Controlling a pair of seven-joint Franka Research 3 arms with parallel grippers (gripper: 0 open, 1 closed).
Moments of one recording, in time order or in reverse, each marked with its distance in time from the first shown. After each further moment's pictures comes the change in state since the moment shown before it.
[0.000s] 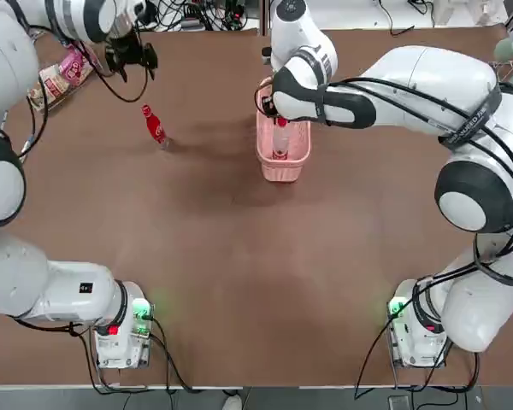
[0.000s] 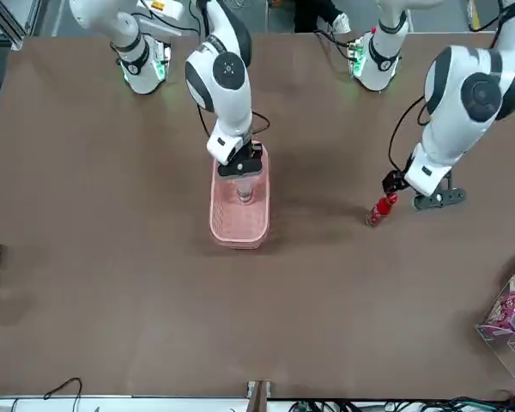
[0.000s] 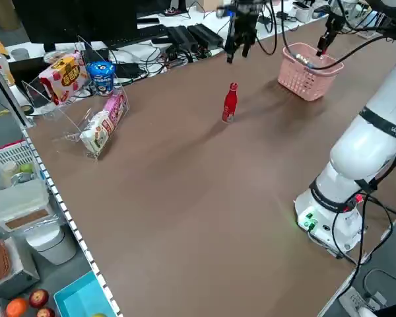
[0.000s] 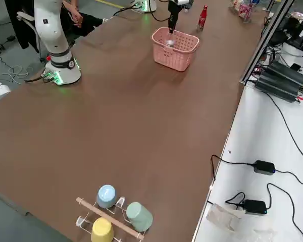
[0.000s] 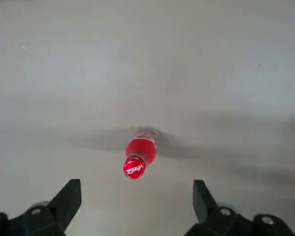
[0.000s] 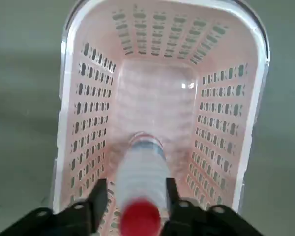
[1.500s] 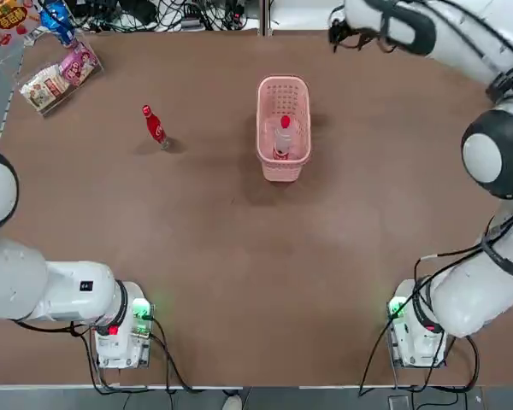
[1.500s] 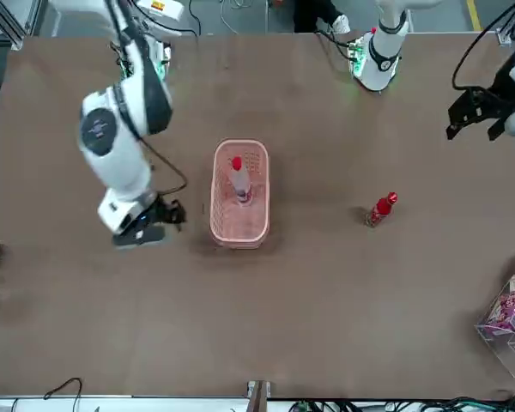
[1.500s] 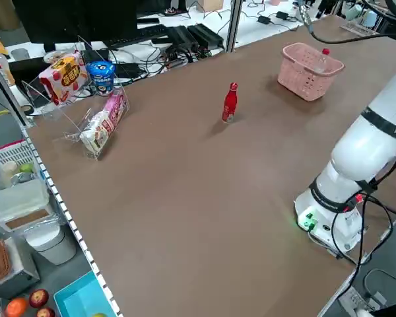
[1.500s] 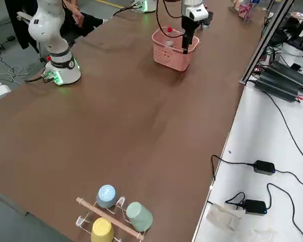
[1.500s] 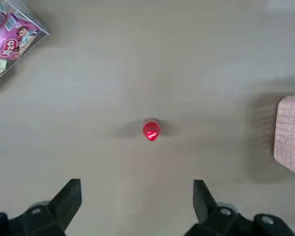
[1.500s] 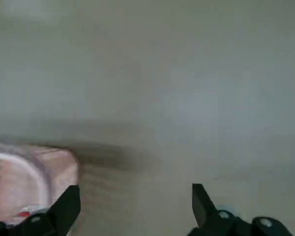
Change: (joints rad) left arm 0.040 -0.032 0.067 0.501 -0.096 -0.503 0.264; right arm -0.449 -0.057 -0.032 0.053 -0.005 -0.033 -0.488
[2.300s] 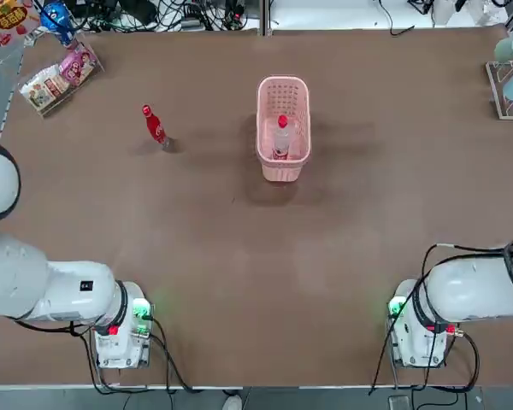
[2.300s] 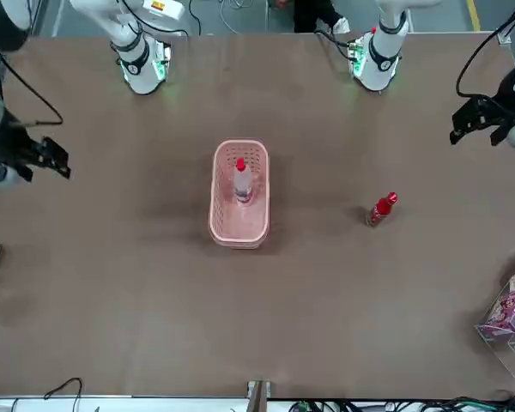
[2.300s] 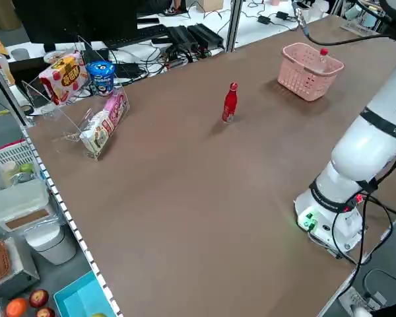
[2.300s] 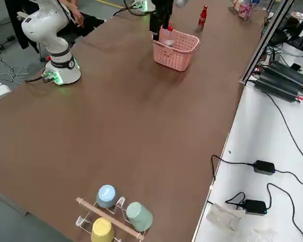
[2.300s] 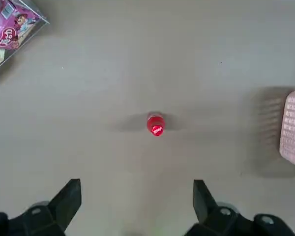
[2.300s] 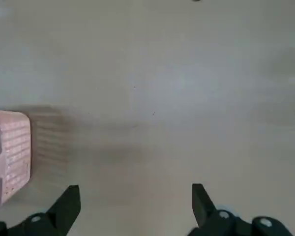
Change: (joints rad) left arm -0.001 0.027 0.020 0.004 0.000 -0.027 0.004; right arm -0.344 -0.299 0.070 0.046 0.018 -0.407 -0.194
